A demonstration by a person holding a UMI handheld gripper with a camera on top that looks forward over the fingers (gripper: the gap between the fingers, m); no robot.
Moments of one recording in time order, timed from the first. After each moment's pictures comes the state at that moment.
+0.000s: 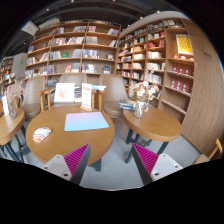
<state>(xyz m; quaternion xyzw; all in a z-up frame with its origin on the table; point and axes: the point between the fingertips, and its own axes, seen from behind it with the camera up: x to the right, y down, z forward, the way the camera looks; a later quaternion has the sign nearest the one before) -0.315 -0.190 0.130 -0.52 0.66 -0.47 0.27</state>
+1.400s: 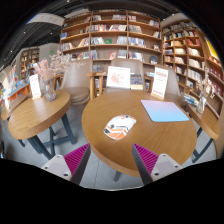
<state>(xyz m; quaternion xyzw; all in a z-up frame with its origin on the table) -0.215 0.149 0.015 -0.65 0.59 -0.34 0.35</state>
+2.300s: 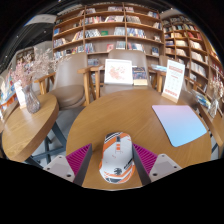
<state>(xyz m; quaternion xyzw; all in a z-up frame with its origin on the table) -0.057 0.162 -0.011 -0.65 0.62 -0.30 0.33</state>
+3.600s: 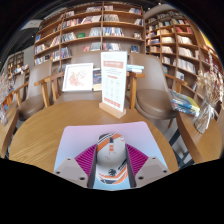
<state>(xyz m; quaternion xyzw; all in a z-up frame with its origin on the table) 0.062 -0.140 -0.009 -0.62 0.64 -0.34 0.31</state>
